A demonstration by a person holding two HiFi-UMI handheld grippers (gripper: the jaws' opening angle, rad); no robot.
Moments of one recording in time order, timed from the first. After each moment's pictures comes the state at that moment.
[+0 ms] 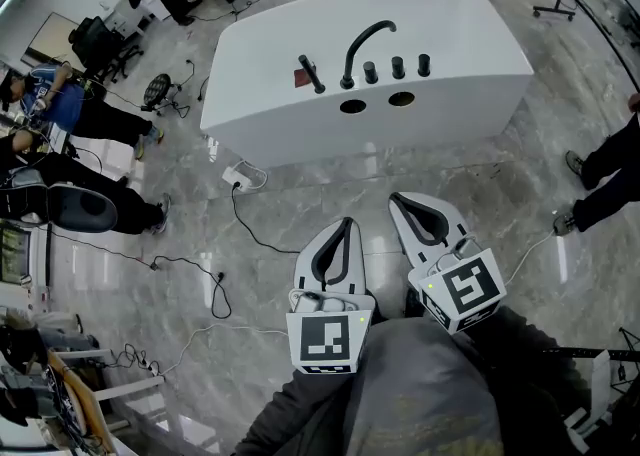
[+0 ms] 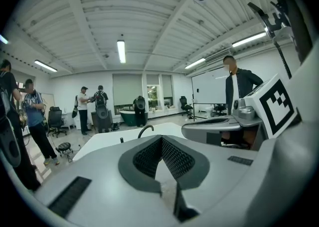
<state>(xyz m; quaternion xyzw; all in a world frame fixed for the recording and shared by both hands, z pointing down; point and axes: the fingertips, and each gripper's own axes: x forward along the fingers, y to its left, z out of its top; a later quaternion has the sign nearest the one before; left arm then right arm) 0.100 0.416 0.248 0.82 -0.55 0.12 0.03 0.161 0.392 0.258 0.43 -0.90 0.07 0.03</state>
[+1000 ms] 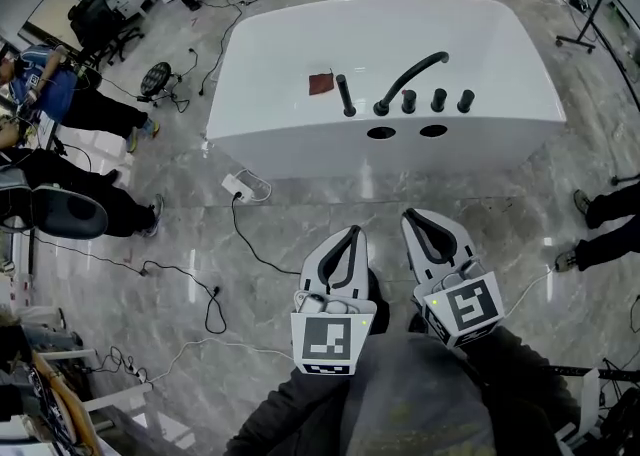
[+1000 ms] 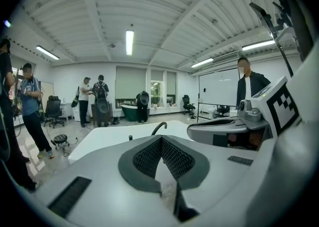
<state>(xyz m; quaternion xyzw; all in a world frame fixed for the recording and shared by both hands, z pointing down) -0.005 0.267 0.298 0.82 -0.55 0.12 0.07 0.065 0.252 0.306 0.44 -0.89 0.08 0.07</state>
